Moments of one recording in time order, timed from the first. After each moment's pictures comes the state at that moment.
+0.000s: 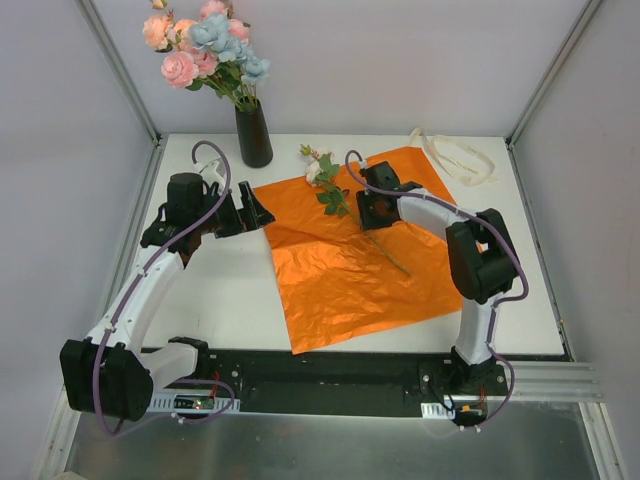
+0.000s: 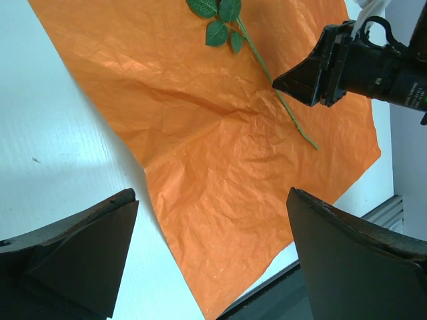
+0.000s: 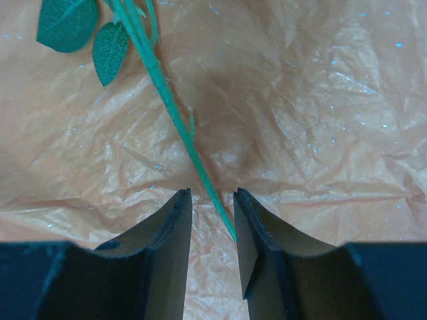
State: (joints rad) left arm -0.15 1.11 0.91 -0.41 0.46 -0.50; right arm 0.49 1.93 1.36 -0.46 0.02 0.26
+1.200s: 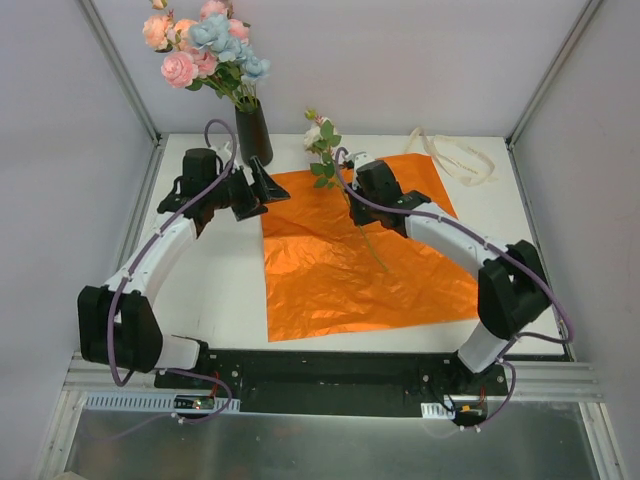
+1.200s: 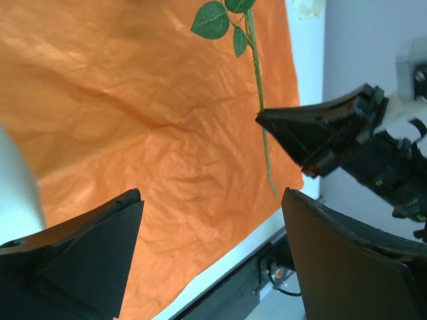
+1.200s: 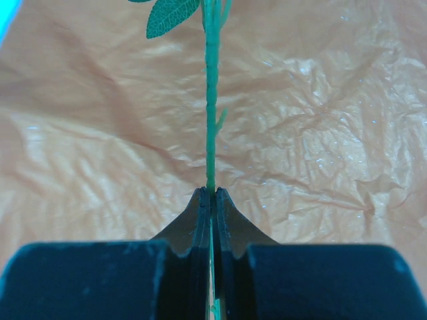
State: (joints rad) left arm -0.16 1.33 1.07 -0.34 0.58 -0.70; right arm 0.62 1.72 1.30 -0.38 0.09 0.14
